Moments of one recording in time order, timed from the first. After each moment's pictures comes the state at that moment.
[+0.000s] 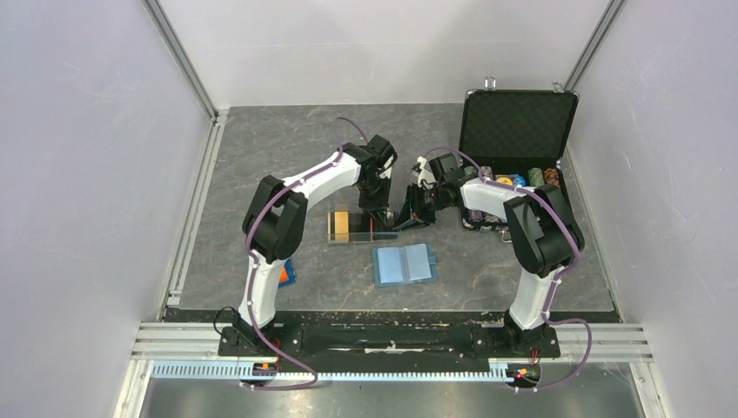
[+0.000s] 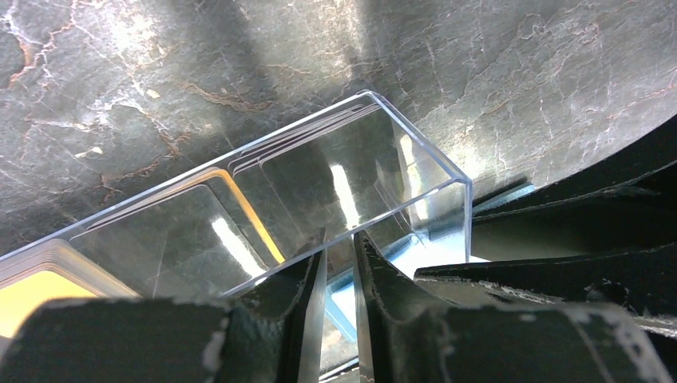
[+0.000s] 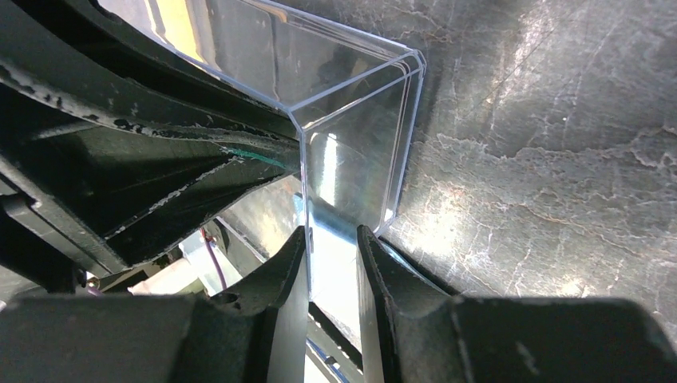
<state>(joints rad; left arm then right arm) -0.64 2.13 1.71 -0.89 0.22 -0.46 0.41 1.86 1.09 -0.28 -0.69 0.54</state>
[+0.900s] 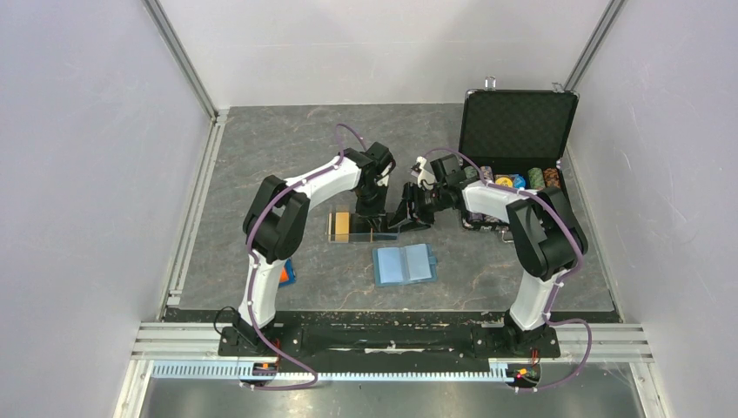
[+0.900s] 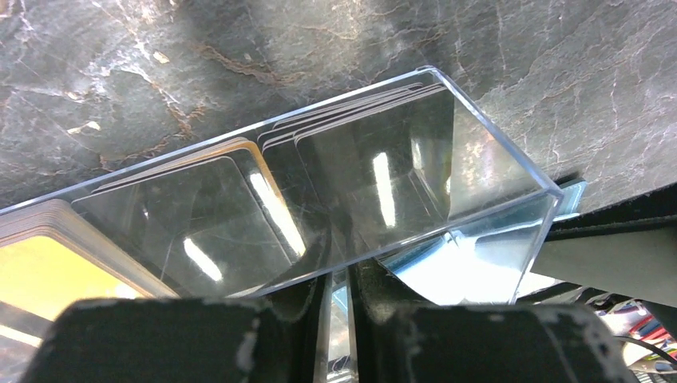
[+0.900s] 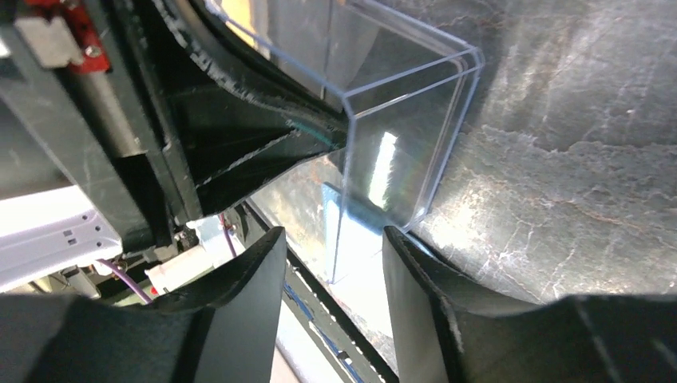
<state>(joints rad) -0.64 2.13 1.65 -0.90 0.20 -0.46 0.41 1.84 1.06 -0.23 -0.75 0.57</state>
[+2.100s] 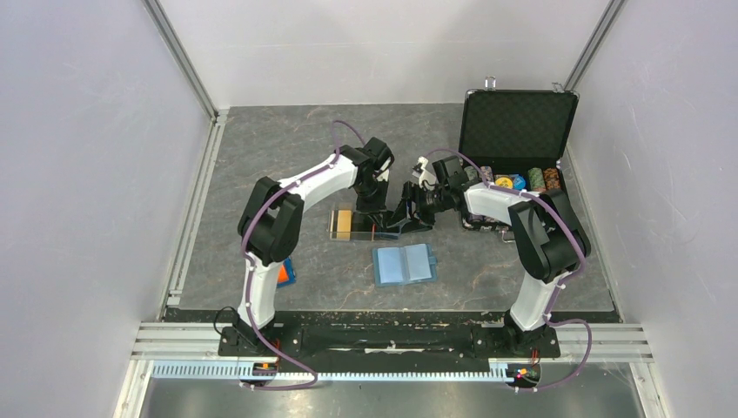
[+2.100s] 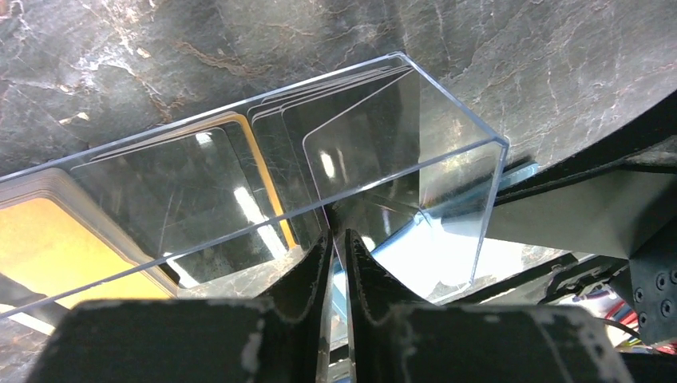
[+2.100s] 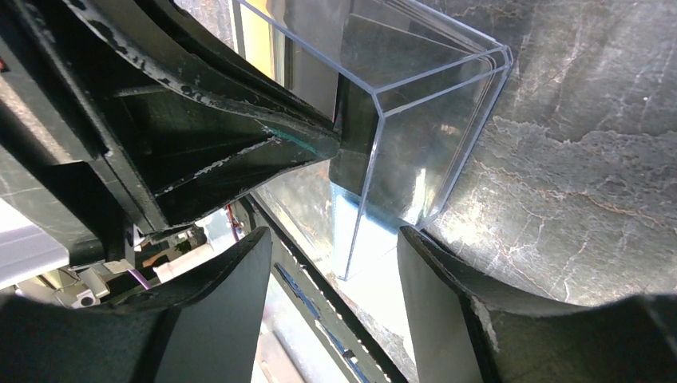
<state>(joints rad) -0.63 2.10 1.65 -0.89 0.24 -0.47 0.41 1.81 1.02 -0.19 -0.77 0.59</state>
